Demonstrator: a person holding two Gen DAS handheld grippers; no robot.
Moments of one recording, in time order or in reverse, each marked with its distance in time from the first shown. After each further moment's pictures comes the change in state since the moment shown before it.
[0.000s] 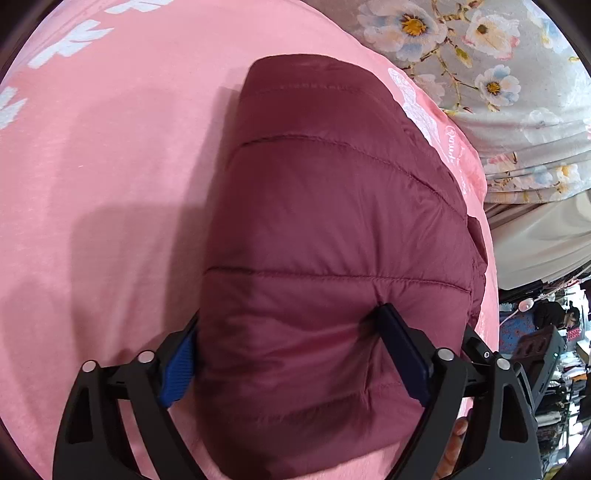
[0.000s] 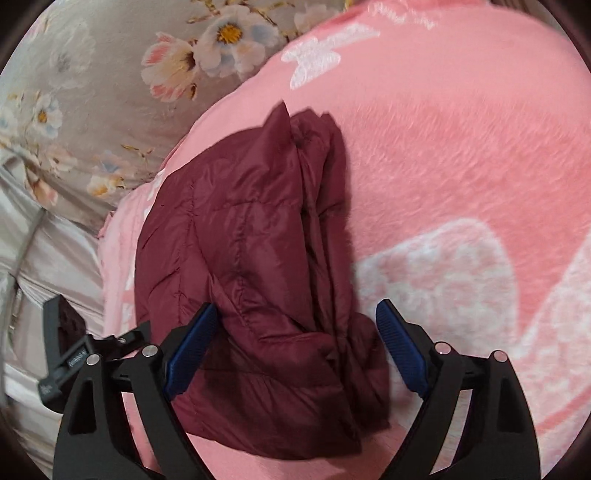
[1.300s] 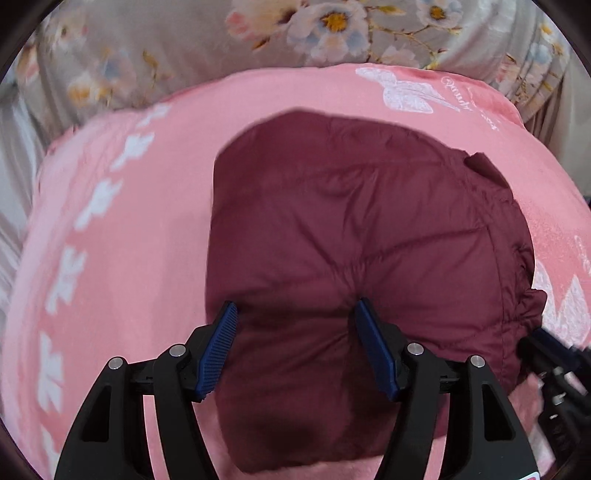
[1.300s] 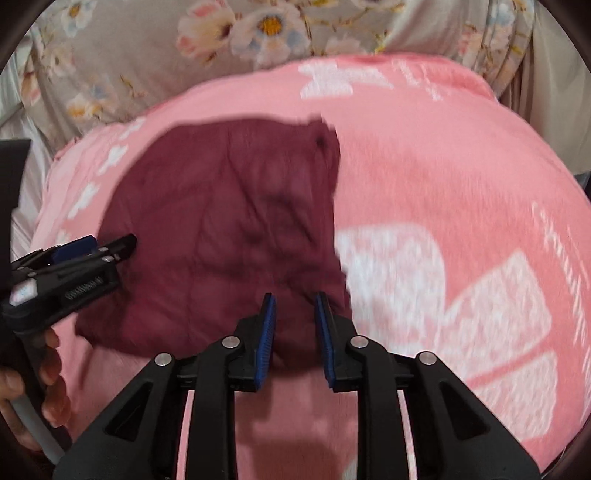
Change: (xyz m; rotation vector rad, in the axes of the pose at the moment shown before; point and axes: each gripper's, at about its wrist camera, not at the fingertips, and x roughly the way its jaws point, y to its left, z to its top) left arm -0.007 -0.076 -0.040 0.425 -0.229 0.484; right arm -0.029 0.035 -0.062 -0.346 -0.052 -0.380
